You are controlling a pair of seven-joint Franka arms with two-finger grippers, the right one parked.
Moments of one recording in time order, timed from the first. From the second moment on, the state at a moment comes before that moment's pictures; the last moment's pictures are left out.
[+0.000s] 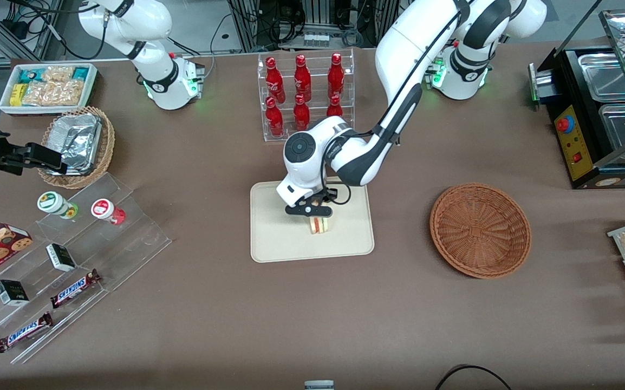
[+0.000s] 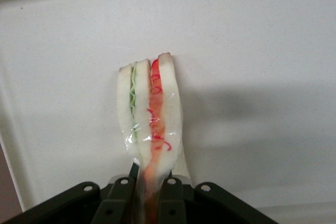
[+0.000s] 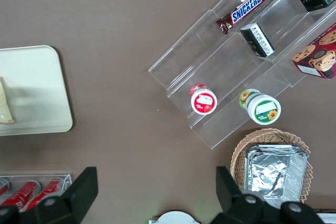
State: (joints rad) arm -0.76 0.77 -0.11 -1.45 0.13 2.15 -0.83
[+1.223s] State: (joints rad) arm -0.61 0.37 -0.09 -1.43 0.11 1.74 -0.77
